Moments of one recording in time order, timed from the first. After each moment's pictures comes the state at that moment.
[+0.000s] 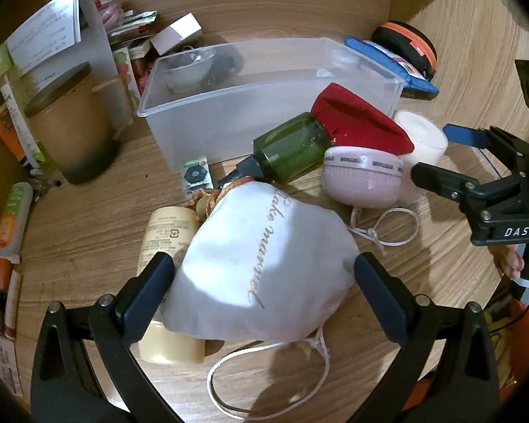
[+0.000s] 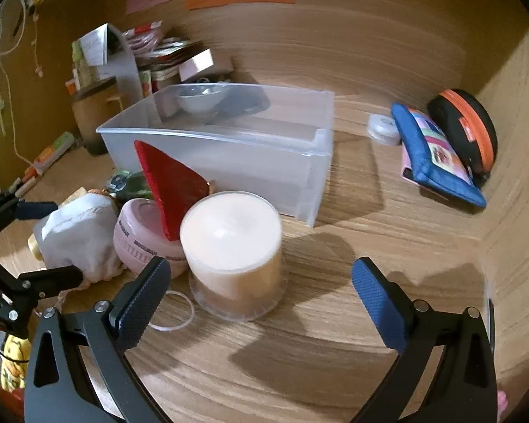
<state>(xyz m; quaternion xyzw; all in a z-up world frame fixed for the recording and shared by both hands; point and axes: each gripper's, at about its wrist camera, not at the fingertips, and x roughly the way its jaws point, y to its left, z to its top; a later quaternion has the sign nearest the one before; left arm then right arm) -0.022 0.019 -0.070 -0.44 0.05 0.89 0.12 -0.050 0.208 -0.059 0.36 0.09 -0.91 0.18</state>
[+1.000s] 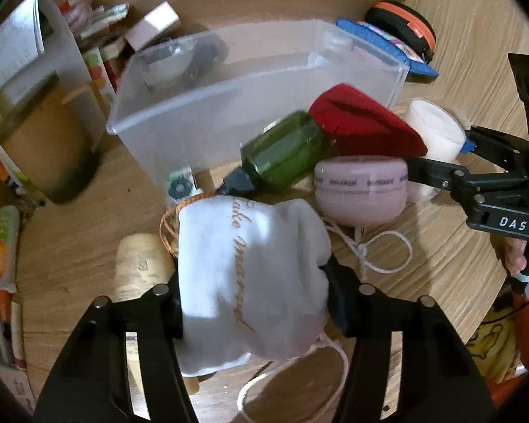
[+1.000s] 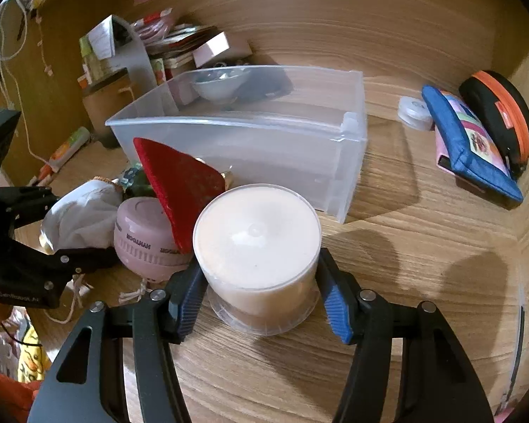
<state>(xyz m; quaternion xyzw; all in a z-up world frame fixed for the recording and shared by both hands) -0.054 0.031 -0.068 -0.46 0.09 0.87 0.14 -0.068 0.207 -0.071 0.40 0.06 -0.89 0.23</state>
